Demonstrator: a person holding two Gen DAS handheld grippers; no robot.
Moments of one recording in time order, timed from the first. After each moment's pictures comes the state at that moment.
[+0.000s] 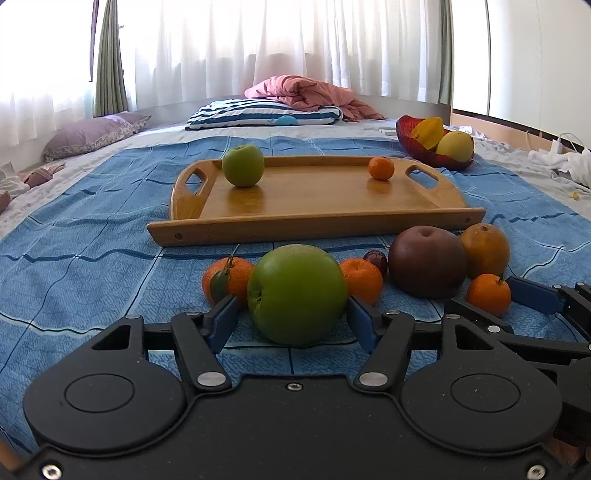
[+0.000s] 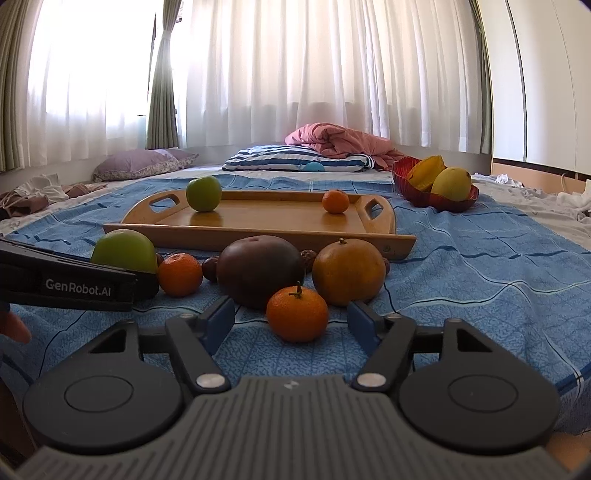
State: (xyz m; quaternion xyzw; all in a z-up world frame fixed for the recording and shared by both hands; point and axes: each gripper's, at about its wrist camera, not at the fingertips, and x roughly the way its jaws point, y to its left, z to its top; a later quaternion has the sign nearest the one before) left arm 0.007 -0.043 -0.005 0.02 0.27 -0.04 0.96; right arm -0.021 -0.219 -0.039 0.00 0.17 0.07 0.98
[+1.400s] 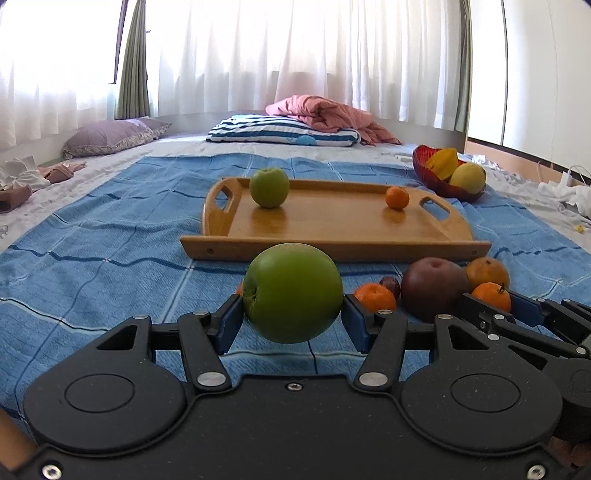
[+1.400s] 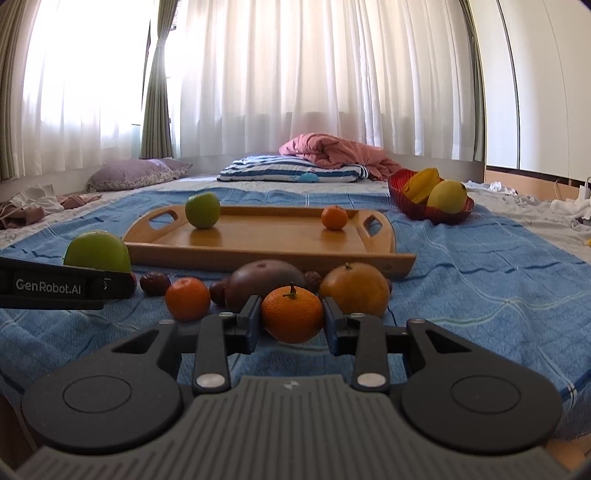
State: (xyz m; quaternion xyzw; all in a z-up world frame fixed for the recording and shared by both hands) left arm -0.014 -0.025 0.016 -0.01 0.24 -0.02 0.97; right arm -0.019 -0.208 -0.024 0.00 0.16 0.06 0.99
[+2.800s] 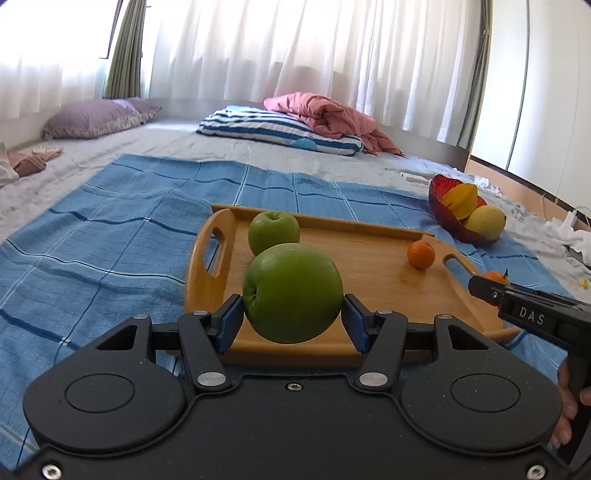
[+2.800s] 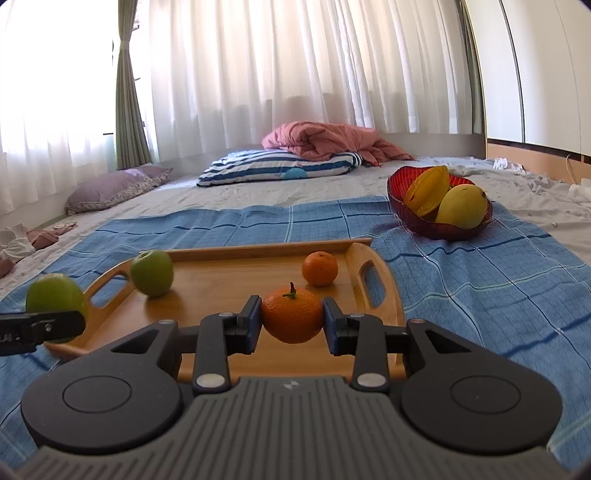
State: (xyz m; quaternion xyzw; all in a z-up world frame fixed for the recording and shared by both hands) left arm 0.119 0.013 0.050 -0.07 0.26 -0.04 0.96; right arm 0.128 -0.233 0.023 0.05 0.20 0.05 0.98
